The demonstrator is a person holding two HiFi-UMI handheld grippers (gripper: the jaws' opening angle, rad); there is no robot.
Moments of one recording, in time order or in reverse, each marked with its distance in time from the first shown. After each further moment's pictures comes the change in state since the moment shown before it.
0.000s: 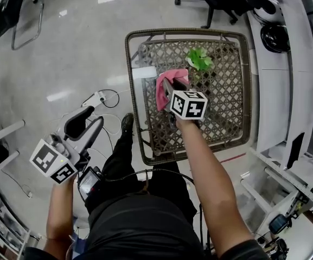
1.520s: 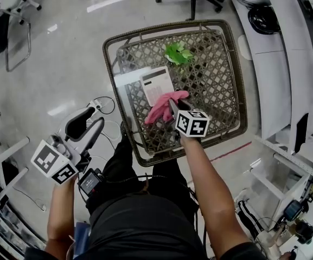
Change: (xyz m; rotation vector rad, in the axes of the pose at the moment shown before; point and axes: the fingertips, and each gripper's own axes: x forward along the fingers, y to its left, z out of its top) left arm 0.061 -0.039 0.007 0.059 0.068 -0.102; right arm -0.076 -0.081 -0.083 0.171 0.038 -0.117
